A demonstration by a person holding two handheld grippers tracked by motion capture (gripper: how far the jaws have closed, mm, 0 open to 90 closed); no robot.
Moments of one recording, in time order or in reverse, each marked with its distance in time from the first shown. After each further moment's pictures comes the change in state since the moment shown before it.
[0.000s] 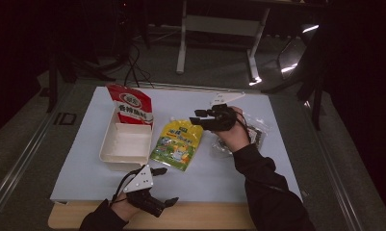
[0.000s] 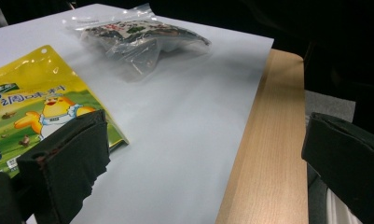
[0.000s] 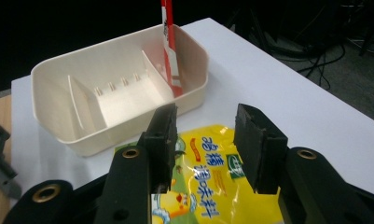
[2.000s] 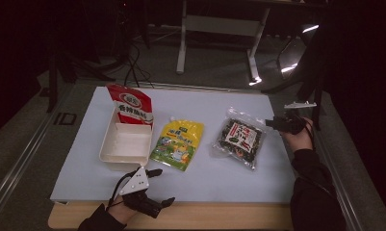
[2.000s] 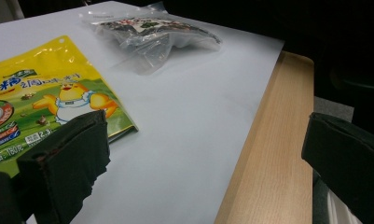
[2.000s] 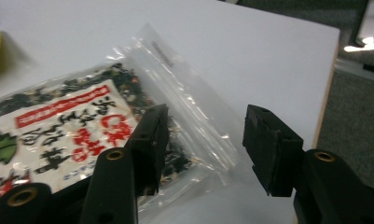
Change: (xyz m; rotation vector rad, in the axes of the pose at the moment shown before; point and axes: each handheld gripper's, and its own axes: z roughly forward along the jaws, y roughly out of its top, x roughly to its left) left arm -0.001 -0.010 -0.009 -0.008 0.047 -0.034; right arm -0.170 -0.147 -0.131 0.158 -0.446 0.348
